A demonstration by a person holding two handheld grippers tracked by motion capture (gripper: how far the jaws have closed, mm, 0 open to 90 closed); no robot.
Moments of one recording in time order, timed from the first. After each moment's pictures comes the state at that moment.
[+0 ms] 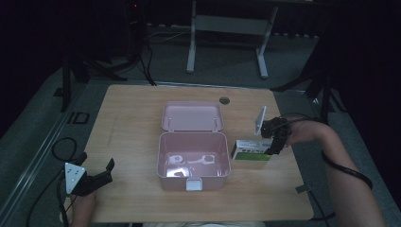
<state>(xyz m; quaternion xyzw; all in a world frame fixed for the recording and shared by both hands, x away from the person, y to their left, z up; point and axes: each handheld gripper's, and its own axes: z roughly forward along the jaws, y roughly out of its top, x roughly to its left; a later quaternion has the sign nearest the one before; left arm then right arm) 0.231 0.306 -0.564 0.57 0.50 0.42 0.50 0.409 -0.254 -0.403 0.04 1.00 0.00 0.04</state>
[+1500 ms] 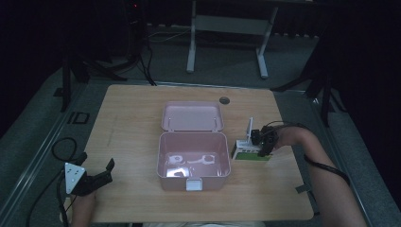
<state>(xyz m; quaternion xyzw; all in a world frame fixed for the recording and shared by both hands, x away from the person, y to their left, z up) 0.231 0.306 -0.564 0.57 0.50 0.42 0.50 0.434 -0.246 -0.477 0.02 1.00 -0.04 0.02</state>
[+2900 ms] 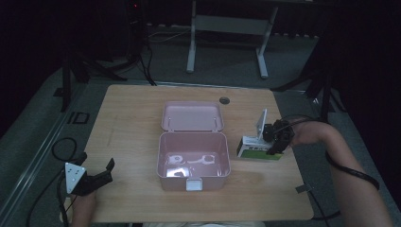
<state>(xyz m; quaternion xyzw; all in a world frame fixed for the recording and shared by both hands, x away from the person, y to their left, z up) 0.231 0.305 -0.564 0.57 0.50 0.42 0.50 0.392 -0.253 -0.391 0.02 1.00 -0.01 0.03</state>
